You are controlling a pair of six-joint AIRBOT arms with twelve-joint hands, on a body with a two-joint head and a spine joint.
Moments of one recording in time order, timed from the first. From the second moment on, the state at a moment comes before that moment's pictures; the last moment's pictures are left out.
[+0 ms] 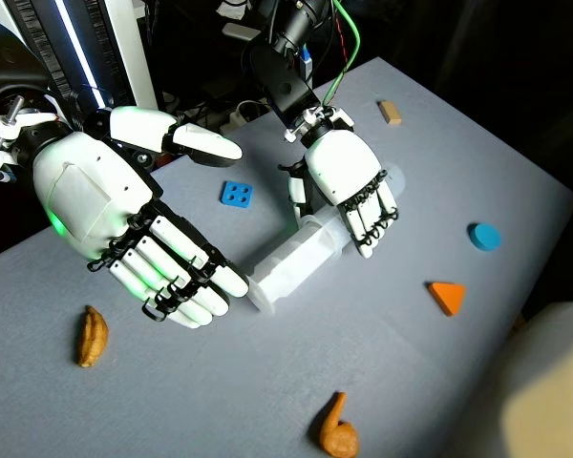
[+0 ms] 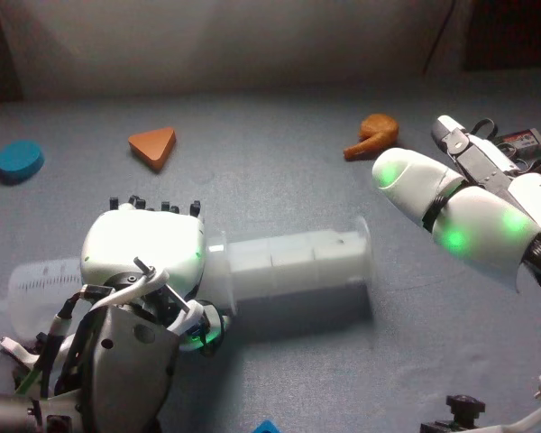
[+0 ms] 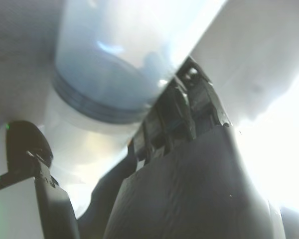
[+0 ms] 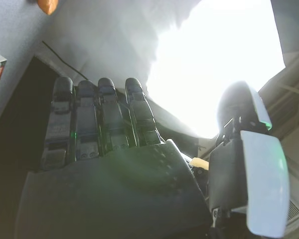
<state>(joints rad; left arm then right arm) 0.79 -1.29 0.85 -1.28 -1.27 2.16 -0.73 -1.02 0.43 1.25 1.28 -1.19</state>
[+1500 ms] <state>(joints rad) 0.75 -1.07 0.87 -0.53 -0.85 1.75 -0.73 -1.07 0.40 1.41 1.41 -1.01</state>
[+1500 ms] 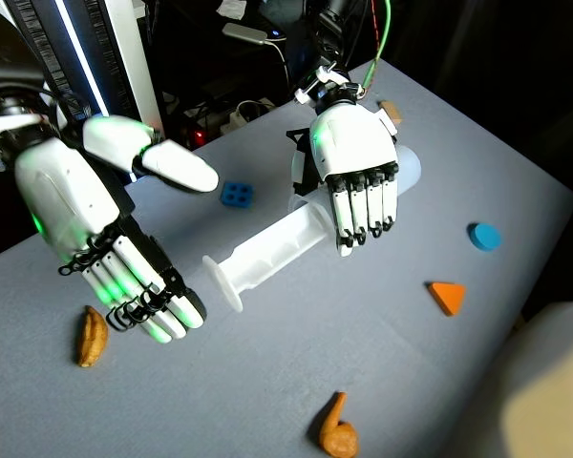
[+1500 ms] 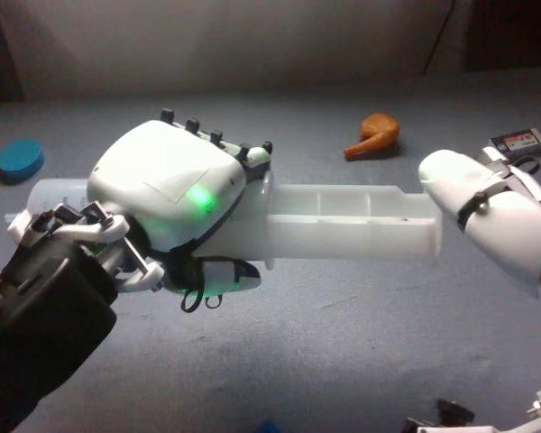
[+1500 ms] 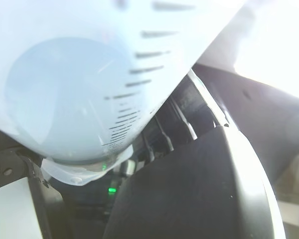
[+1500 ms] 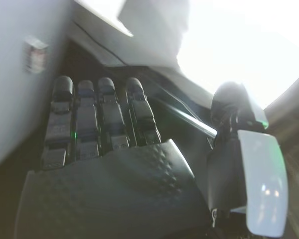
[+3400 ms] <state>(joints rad) 0.70 -1.07 0.92 -0.59 -0.79 1.79 -0.55 -1.33 0.56 1.54 1.38 -1.05</state>
